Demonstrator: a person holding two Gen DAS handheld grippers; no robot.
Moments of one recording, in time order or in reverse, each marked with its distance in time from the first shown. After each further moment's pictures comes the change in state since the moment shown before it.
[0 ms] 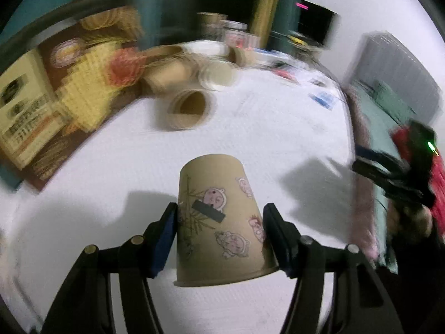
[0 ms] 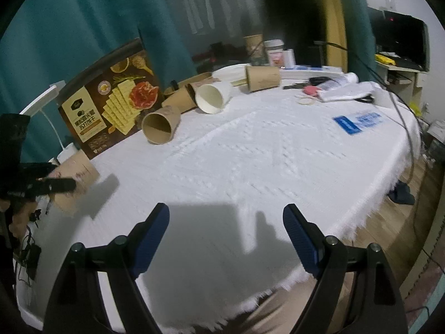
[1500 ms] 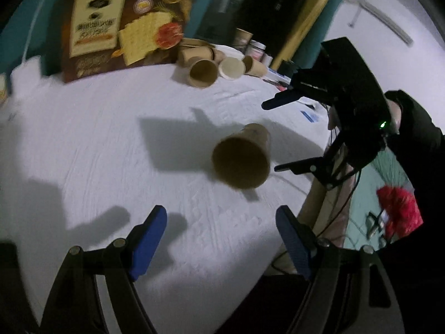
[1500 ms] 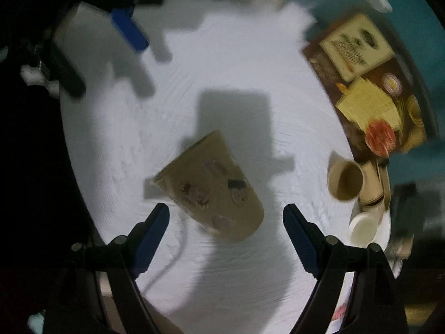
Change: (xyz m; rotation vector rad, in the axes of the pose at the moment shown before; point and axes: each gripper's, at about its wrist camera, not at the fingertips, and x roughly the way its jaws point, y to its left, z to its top) left arm -0.059 -0.035 -0.154 -0.394 -0.187 0.000; right arm 0.043 0.202 -0.021 -1.638 0.387 0.301
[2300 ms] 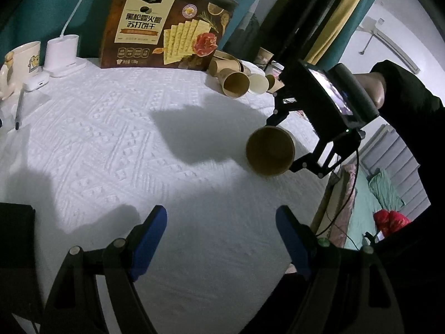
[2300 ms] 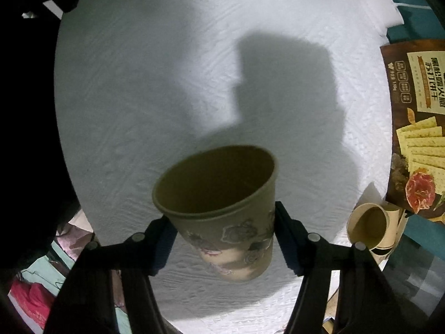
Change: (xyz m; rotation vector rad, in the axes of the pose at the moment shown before) left arm -0.029 0.049 -0.030 -0.089 -0.090 -0.007; right arm 0.072 -0.015 0.054 -0.262 0.275 0.169
